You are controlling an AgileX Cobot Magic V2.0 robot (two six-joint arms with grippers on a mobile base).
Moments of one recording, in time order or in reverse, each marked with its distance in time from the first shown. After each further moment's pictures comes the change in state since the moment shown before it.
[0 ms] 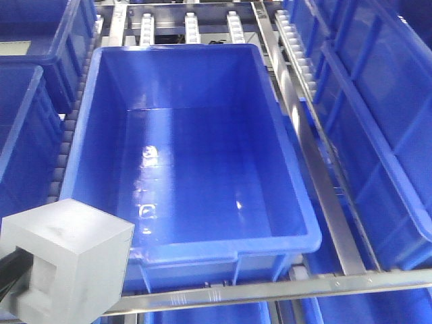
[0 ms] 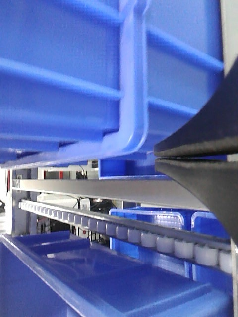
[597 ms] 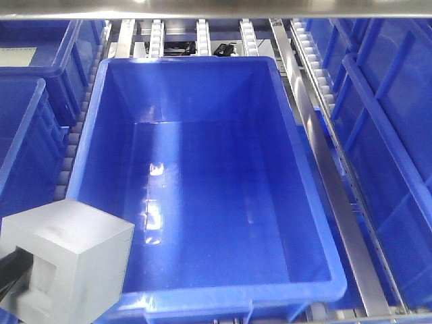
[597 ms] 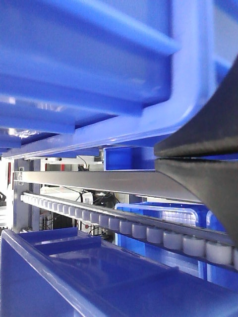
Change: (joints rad) left arm 0.000 0.000 0.000 0.000 0.000 0.000; right arm 0.000 0.000 0.000 0.000 0.000 0.000
